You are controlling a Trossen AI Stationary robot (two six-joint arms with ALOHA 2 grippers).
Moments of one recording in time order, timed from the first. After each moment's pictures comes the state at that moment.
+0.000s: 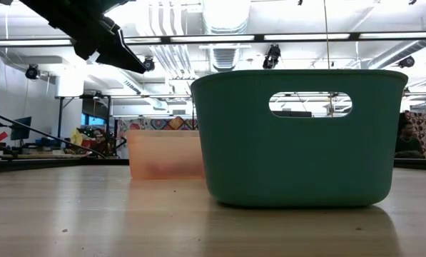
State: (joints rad) left arm -0.26 1.08 0.69 -0.27 -0.77 0.04; right arm 0.73 1.52 0.76 -0.75 -0.34 1.96
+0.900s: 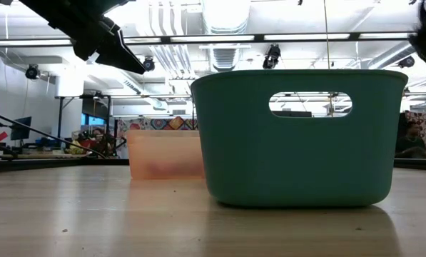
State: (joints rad) left arm -0.26 1.08 0.69 -0.28 -0.77 0.04; right arm 0.73 1.28 0.77 -0.74 -0.01 1.86
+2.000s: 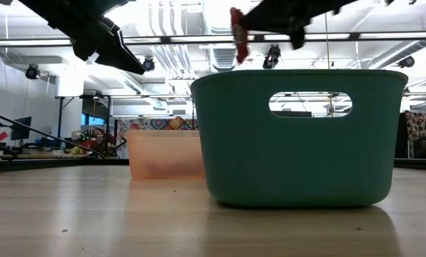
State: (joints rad) left arm -0.26 1.08 0.69 -0.28 -0.77 0.03; right arm 0.24 1.33 0.79 0.32 0.53 0.19
